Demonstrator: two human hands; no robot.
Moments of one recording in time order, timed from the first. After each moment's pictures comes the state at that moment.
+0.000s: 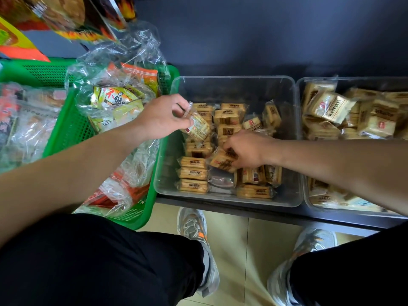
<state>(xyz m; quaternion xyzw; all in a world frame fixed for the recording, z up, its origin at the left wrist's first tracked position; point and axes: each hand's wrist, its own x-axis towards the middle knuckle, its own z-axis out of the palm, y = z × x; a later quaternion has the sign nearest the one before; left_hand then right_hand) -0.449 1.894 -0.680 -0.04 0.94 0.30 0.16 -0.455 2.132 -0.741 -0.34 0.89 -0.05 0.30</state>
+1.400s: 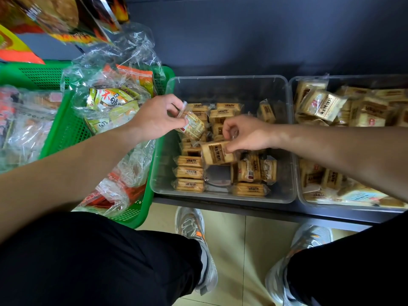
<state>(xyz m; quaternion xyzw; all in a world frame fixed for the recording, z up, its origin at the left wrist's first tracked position) -0.448 1.895 -0.680 -0.04 0.94 0.31 0.15 -0.470 2.148 -0.719 -0.22 0.85 -0.33 0.36</state>
